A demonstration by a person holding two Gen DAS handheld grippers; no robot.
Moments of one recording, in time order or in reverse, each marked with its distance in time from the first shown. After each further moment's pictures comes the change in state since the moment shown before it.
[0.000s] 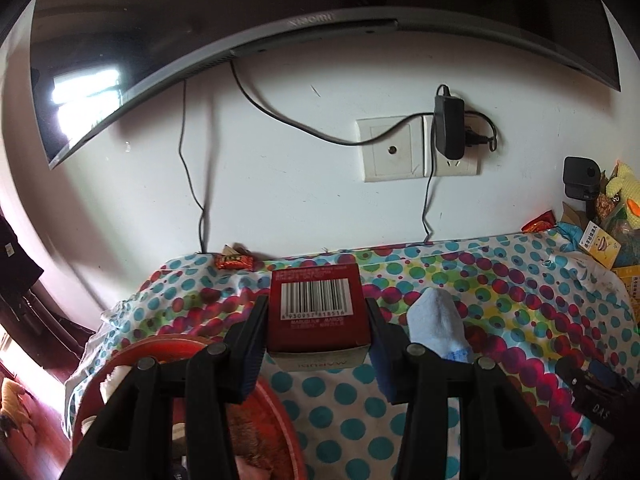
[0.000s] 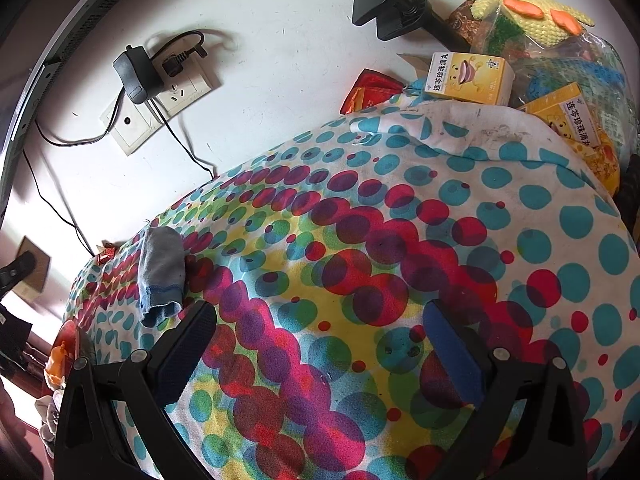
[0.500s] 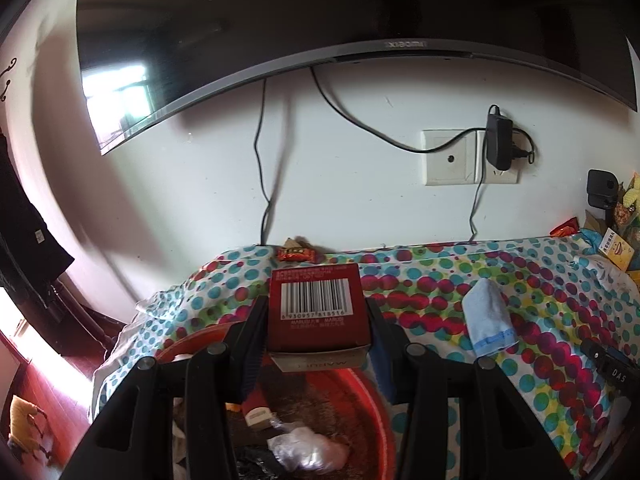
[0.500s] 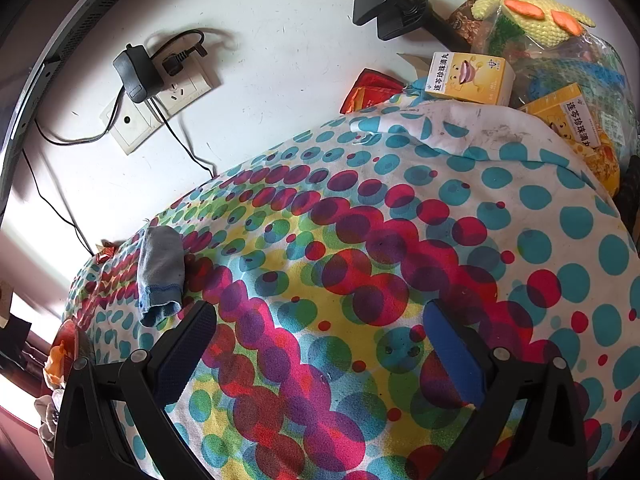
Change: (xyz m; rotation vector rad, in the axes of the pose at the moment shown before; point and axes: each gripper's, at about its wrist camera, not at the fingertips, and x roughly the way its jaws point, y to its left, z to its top) left arm -0.035 0.071 -0.011 -0.041 0.004 0.094; right arm 0.000 0.000 -0.001 -0.004 0.002 -0.006
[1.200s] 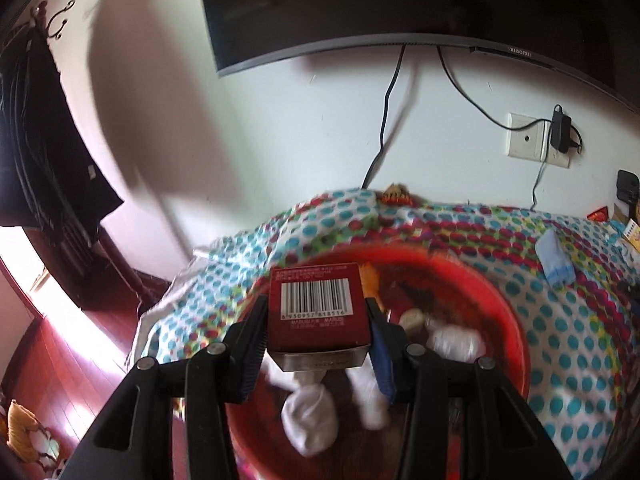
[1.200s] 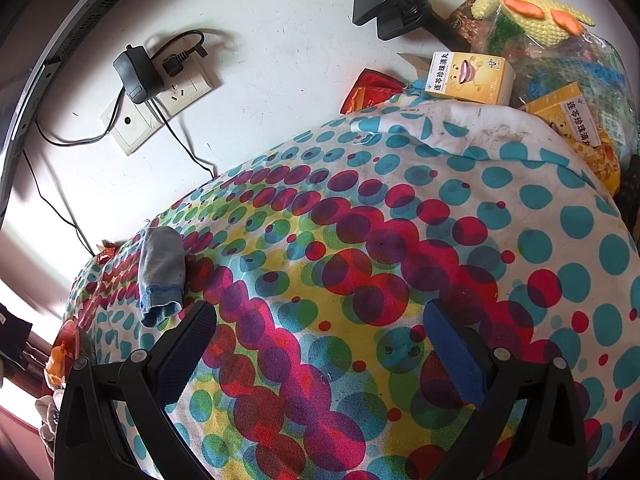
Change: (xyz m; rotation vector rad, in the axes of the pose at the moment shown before) left arm -0.059 0.160 -0.099 -0.107 0.091 0.083; right arm -0.001 0.001 0.001 0.006 0.000 0.004
